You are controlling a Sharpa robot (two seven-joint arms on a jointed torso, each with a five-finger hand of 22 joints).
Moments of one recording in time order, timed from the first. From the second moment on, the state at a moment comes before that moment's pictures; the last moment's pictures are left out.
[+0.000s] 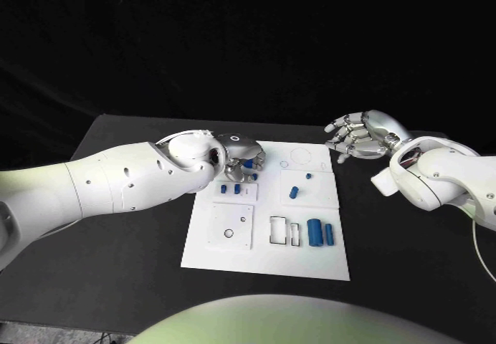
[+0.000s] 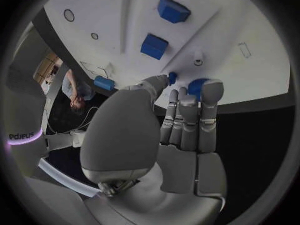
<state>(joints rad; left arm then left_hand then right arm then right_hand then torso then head) 1.21 -0.62 -0.11 1.33 -1.71 -0.12 0.02 1.47 -0.25 0.45 0.22 0.29 0.80 0.15 0.49 0.20 0.89 0.10 0.46 0.10 1.31 0.02 1.20 0.87 0.15 1.26 0.12 1.03 0.83 1.30 -0.93 -0.18 1.54 -0.73 -0.42 0.10 1.39 -0.16 0.44 0.15 0.24 0.63 0.17 0.35 0.52 0.79 0.15 0.77 0.35 1.02 0.06 0.92 0.78 0.17 1.14 0.16 0.41 0.52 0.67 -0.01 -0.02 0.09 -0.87</state>
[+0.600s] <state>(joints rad) 1.21 -0.61 -0.11 1.31 -1.71 -0.11 0.02 1.48 -0.25 0.48 0.22 0.29 0.85 0.13 0.46 0.19 0.97 0.08 0.42 0.07 1.36 0.01 1.25 0.92 0.14 1.30 0.11 1.11 0.93 1.30 -0.92 -0.18 1.54 -0.73 -0.42 0.10 1.39 -0.16 0.44 0.15 0.24 0.63 0.17 0.35 0.52 0.79 0.15 0.77 0.35 1.02 0.07 0.92 0.78 0.17 1.14 0.16 0.41 0.52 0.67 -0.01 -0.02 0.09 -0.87</state>
